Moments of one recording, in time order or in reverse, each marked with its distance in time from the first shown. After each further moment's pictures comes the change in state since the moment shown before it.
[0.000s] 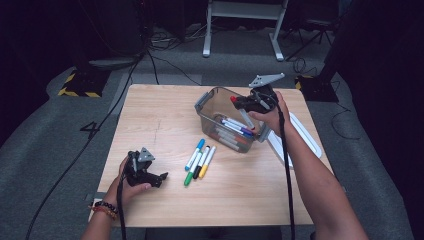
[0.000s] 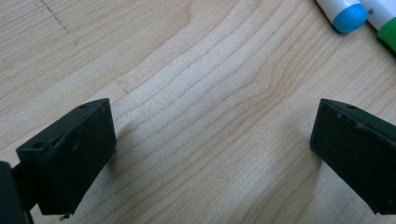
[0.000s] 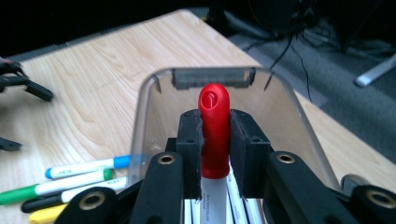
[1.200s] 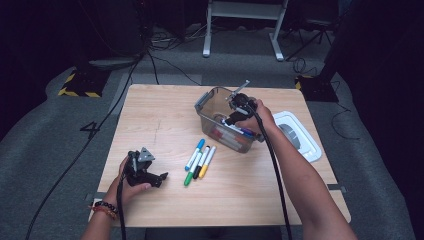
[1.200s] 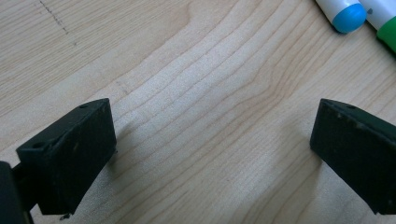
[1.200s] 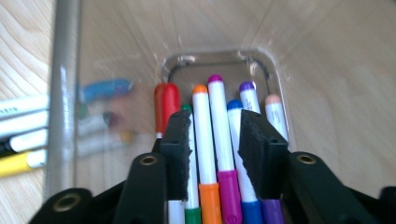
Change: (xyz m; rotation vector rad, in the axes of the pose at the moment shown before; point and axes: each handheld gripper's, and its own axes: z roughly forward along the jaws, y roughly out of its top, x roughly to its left) left arm 0.000 0.000 0.000 -0.001 -0.005 0.005; right arm 0.003 -0.016 0.078 0.419 0.008 0.022
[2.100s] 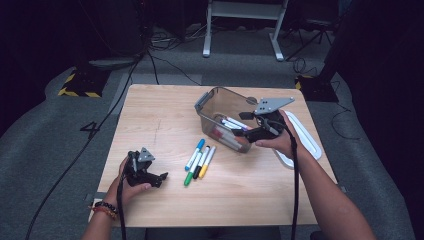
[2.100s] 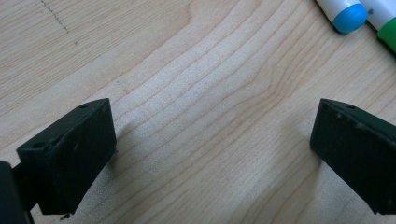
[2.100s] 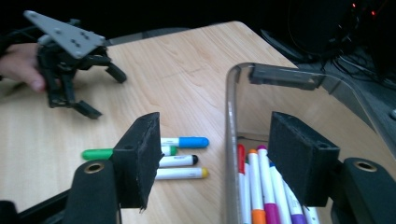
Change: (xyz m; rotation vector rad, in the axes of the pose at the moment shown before) left arm -0.001 0.000 0.000 -0.002 0.003 -0.008; right arm 0.058 -0.061 -0.105 -0.491 0.088 -0.161
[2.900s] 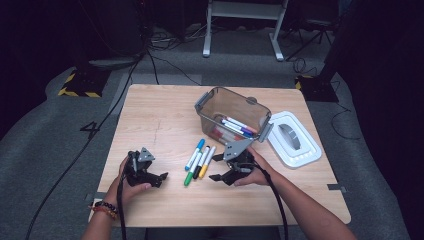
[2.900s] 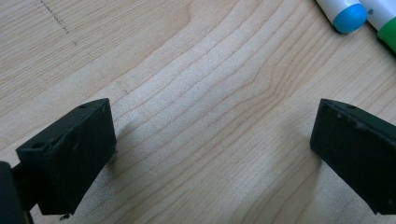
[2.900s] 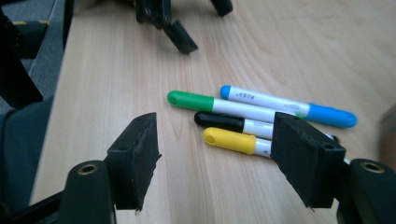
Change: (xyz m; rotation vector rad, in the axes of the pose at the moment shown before) left arm 0.001 0.000 0.000 0.002 -0.001 0.006; right arm 0.077 -0.060 0.080 0.132 0.269 -0.141
